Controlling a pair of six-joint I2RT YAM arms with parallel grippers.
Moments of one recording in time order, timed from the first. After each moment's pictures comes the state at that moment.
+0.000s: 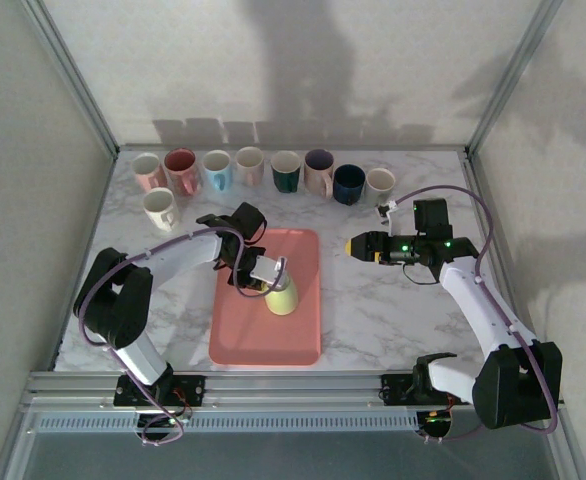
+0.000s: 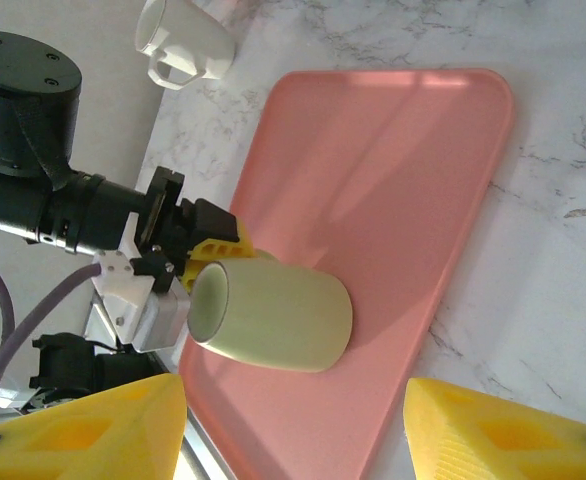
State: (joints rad) left arm -0.54 1.68 1.13 -0.81 0.36 1.22; right arm 0.19 1.17 0.88 -0.58 -0.84 0.25
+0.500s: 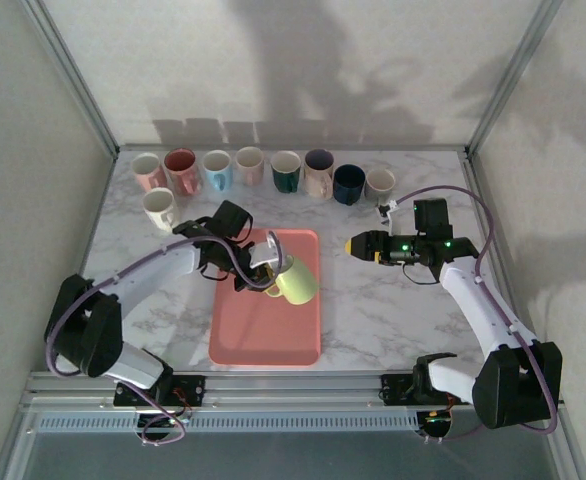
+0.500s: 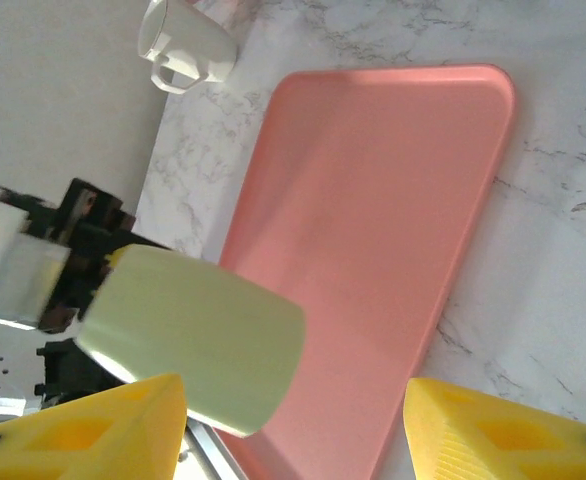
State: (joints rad) left arm -0.51 1.46 1.04 -0.71 0.65 0.62; right arm 0.18 1.17 0.88 -0.58 -0.84 0.28
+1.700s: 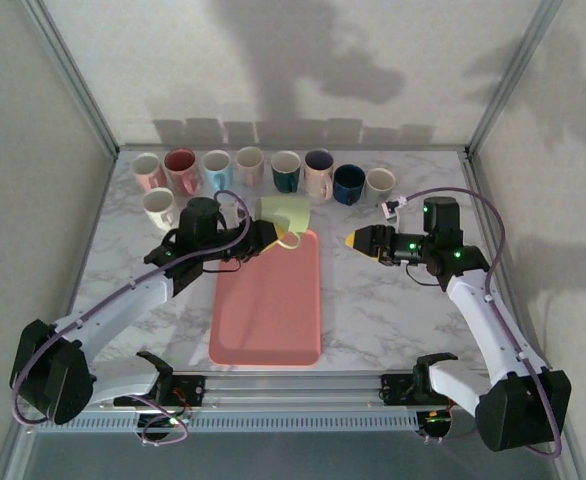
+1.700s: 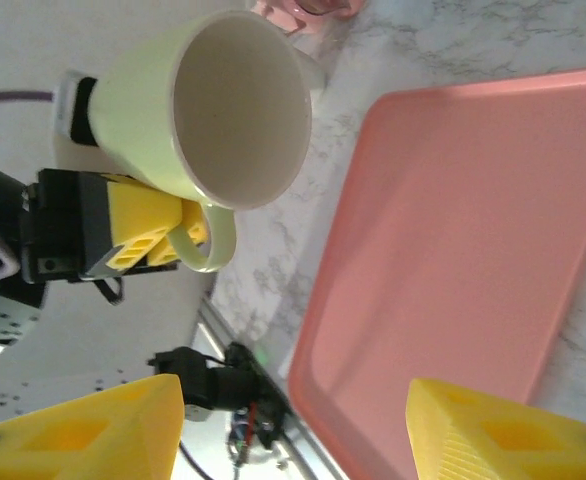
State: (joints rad) left arm -0.49 1.20 0.82 0.02 0.58 -1.10; right arm 0.18 1.05 0.88 -0.51 -0.97 0.53
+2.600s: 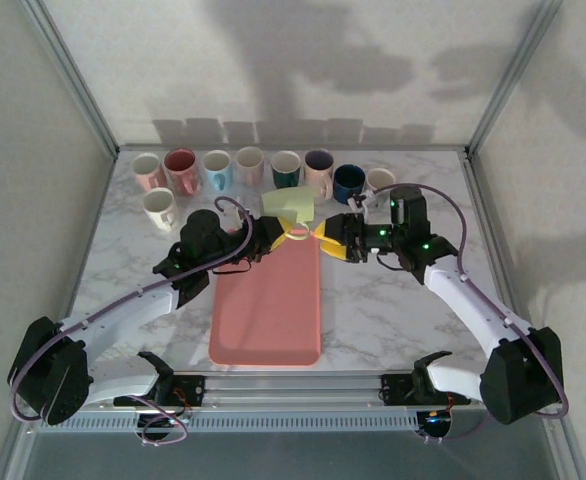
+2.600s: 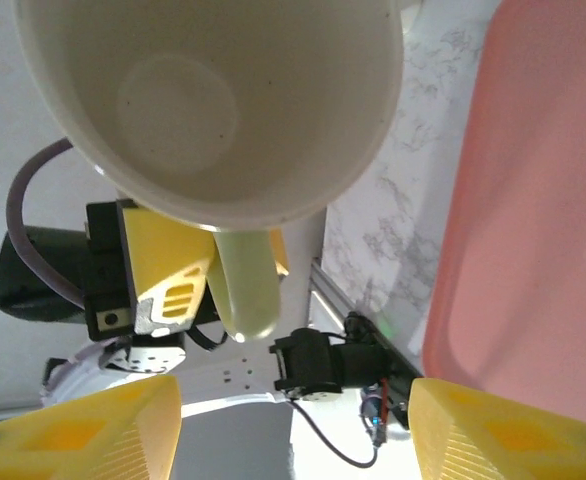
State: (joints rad) left arm -0.57 1.20 0.73 0.32 0.48 -1.34; right arm 0.39 1.22 0.88 -0.14 -1.01 1.01
